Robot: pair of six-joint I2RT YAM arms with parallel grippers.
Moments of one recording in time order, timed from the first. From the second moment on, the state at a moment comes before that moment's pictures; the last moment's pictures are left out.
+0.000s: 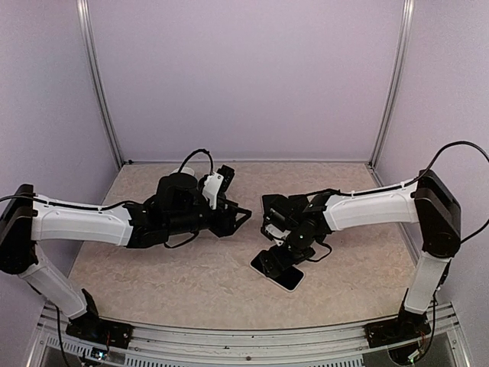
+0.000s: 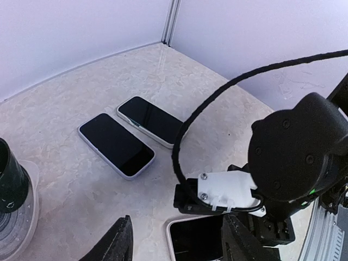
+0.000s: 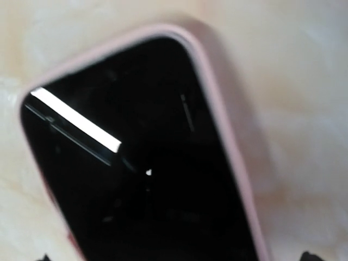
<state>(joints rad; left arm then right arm) -0.93 1.53 0.89 0.28 0.02 -0.22 0.94 1.80 1.17 -0.64 -0.05 0.40</state>
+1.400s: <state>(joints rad) -0.92 1.46 0.82 0.13 -0.13 -0.22 1.00 2.00 1.38 -0.78 0.04 0.05</state>
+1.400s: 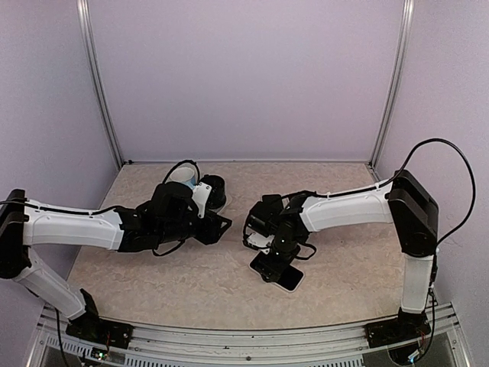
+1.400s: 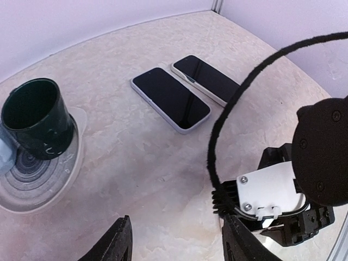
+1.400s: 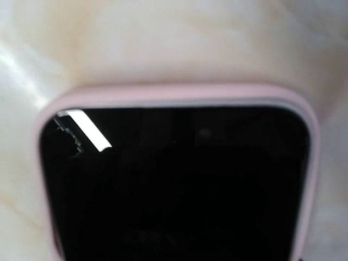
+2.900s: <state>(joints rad) -0.71 1.26 0.74 -0.06 -0.42 -0.43 0.22 2.17 1.65 -0.72 0.07 0.18</state>
